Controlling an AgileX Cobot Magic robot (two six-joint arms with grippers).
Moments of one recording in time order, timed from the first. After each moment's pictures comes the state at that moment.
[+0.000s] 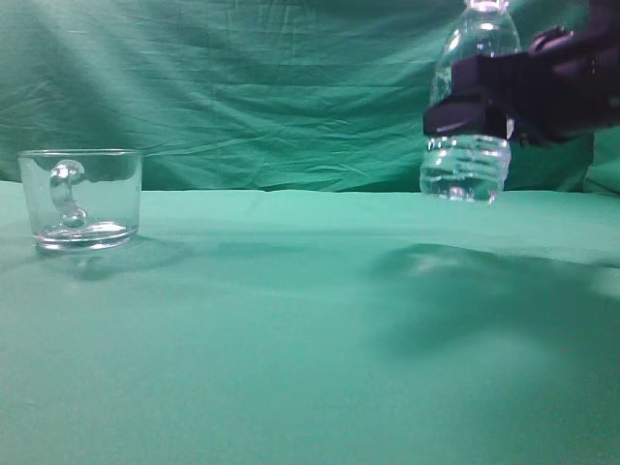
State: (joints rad) left arm 0.04 -0.02 0.02 -0.09 0.36 0.11; right arm 0.22 1.88 -0.60 -0.48 -1.04 0.28
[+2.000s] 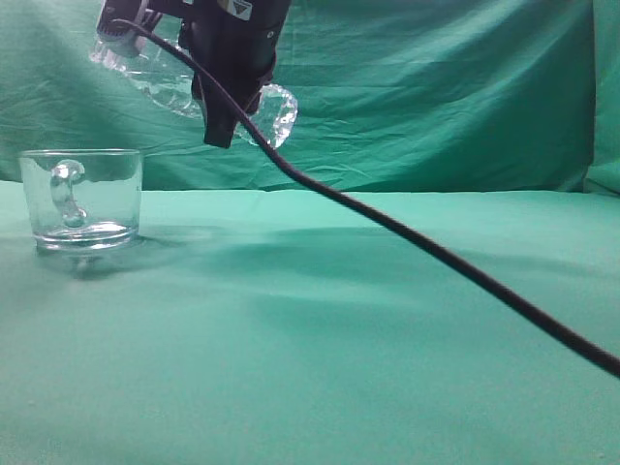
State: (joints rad) left arm 0.04 -0.02 0.02 -0.09 0.36 0.11; right arm 0.82 2.14 -1.60 -1.42 0.42 0.31
